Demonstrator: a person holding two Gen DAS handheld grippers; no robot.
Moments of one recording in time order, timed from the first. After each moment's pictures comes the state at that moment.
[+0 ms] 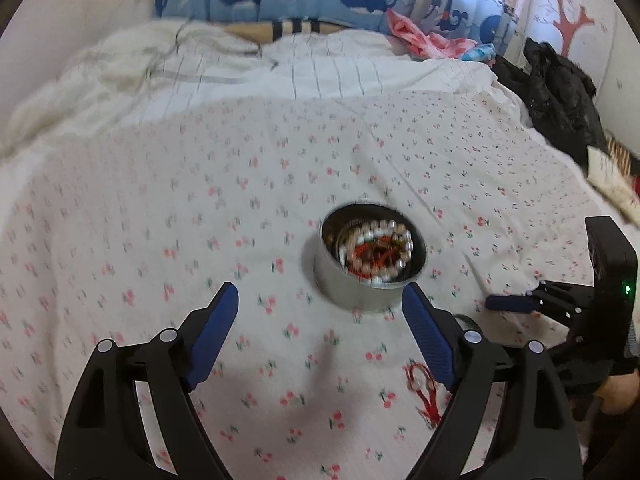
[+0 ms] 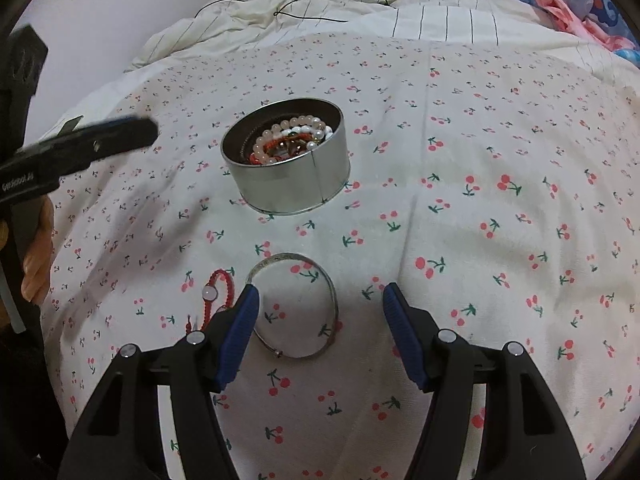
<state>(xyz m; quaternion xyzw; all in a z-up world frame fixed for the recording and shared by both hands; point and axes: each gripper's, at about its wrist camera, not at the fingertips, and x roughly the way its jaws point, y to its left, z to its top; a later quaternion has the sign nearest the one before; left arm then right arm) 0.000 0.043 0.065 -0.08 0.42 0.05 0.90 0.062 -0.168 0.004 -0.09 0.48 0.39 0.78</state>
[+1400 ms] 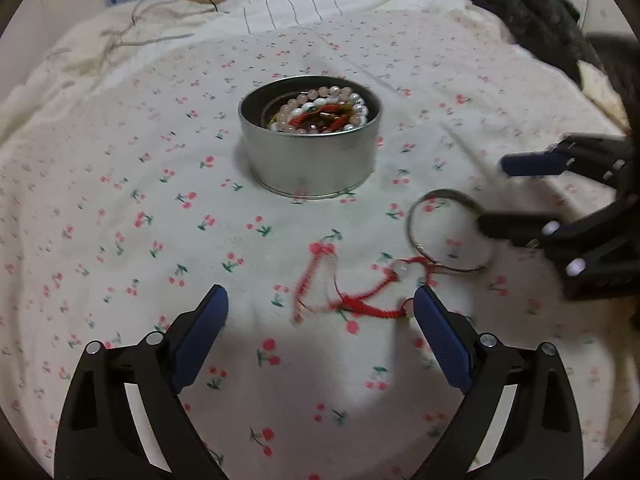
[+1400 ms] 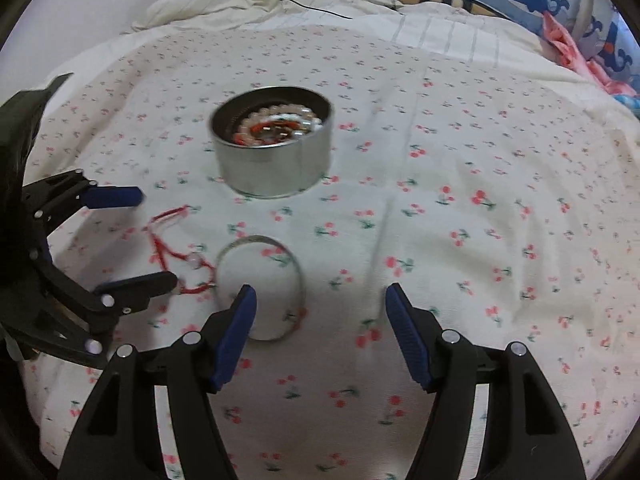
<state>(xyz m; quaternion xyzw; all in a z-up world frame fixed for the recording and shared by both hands) -0.013 -0.024 -0.015 0.01 0.49 0.04 0.87 0.058 -0.167 0.005 -0.18 0.46 0.36 0.79</state>
